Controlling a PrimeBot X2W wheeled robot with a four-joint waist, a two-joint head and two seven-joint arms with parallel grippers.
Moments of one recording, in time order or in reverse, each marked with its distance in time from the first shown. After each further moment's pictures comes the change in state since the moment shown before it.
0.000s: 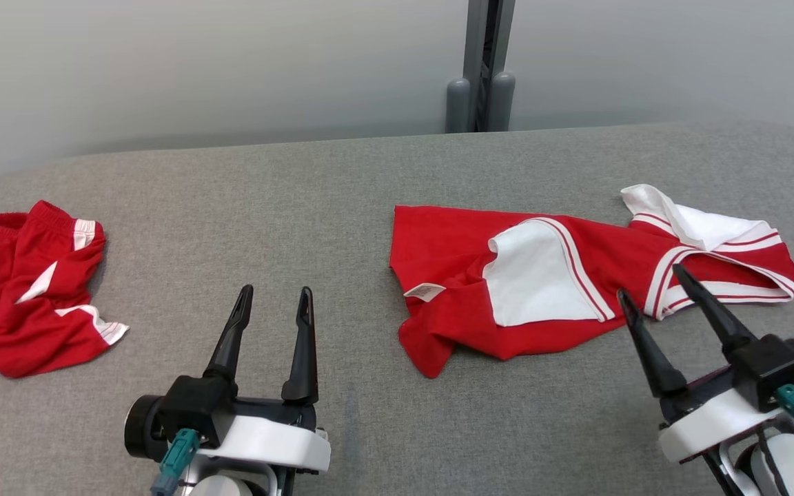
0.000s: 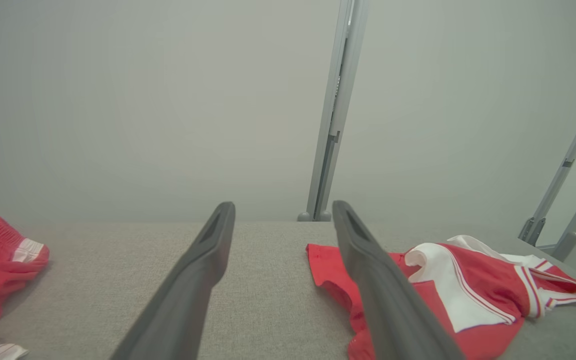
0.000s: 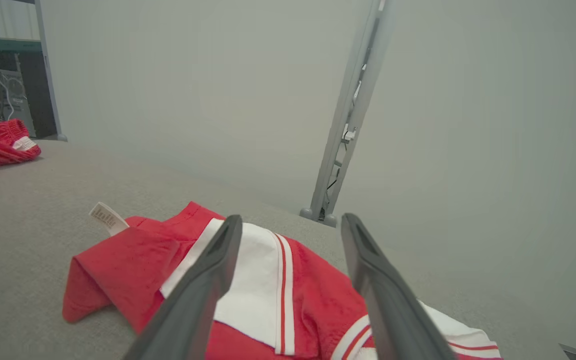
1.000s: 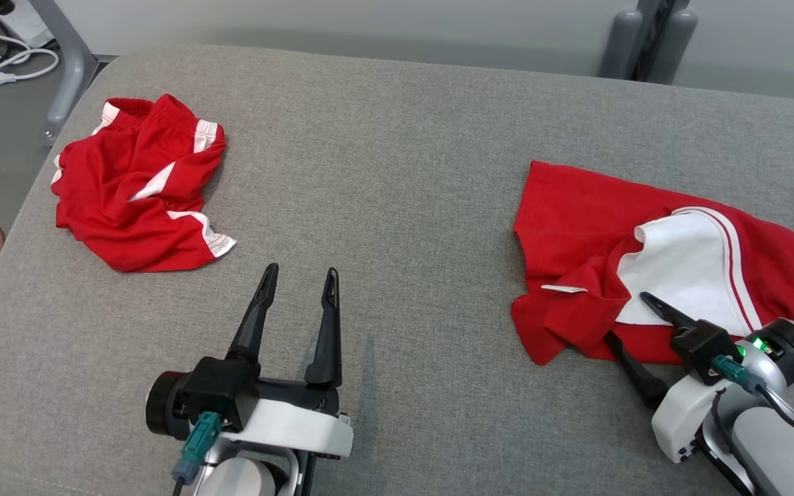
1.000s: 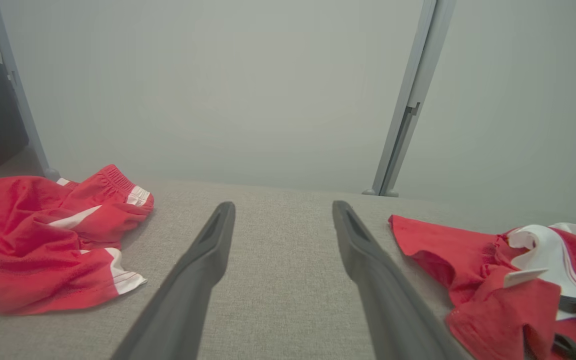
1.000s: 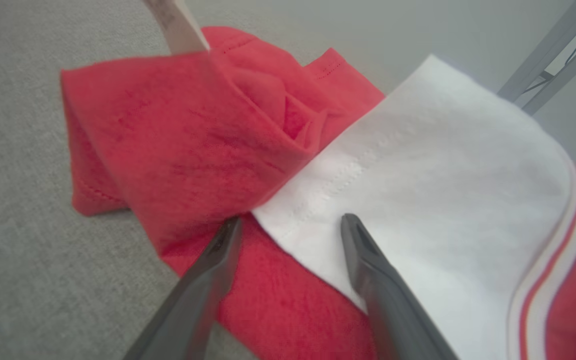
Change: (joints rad) left arm -0.063 0.000 -0.073 -0.002 -0.016 0.023 0.000; right arm -0.254 -0.105 0.388 0.419 0.076 0.000 0.000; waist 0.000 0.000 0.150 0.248
